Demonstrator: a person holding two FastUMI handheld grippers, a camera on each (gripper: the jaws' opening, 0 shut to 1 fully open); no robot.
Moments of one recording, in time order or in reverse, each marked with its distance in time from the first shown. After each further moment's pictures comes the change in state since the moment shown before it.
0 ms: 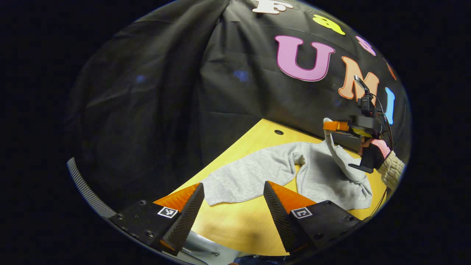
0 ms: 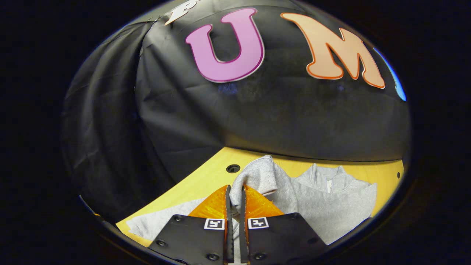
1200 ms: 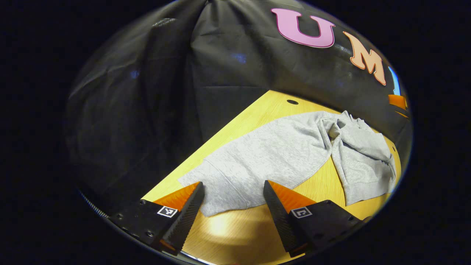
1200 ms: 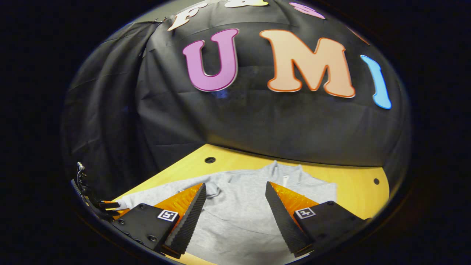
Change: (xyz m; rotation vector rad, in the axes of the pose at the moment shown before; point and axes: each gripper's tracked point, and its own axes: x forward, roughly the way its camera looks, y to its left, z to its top) left arm 0.096 0.013 -0.074 0.092 0.145 0.025; right arm -0.115 -0.123 -0.011 -0.050 -0.079 -0.121
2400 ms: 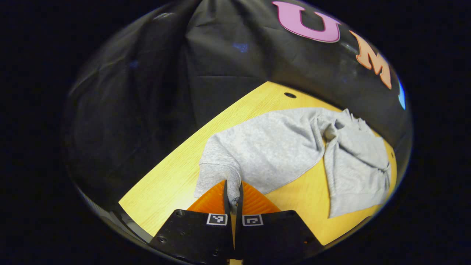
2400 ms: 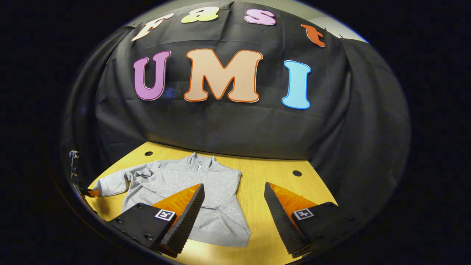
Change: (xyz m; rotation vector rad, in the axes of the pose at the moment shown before) left arm 0.007 -0.046 0.020 -0.087 0.081 -0.026; right arm -0.178 -0.188 0.000 0.003 0.006 -0.389
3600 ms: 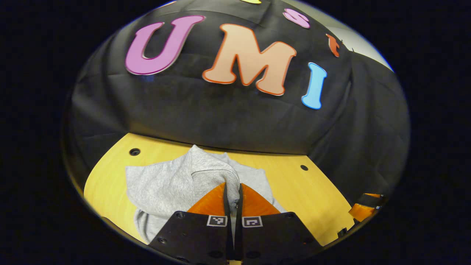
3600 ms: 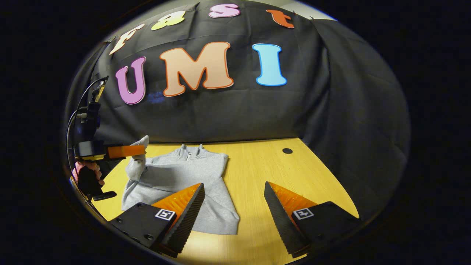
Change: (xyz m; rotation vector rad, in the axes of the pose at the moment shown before) left arm -0.098 -0.456 0.083 0.289 -0.182 -0.685; right arm -0.016 -0.077 -0.066 0.174 0.084 -0.041
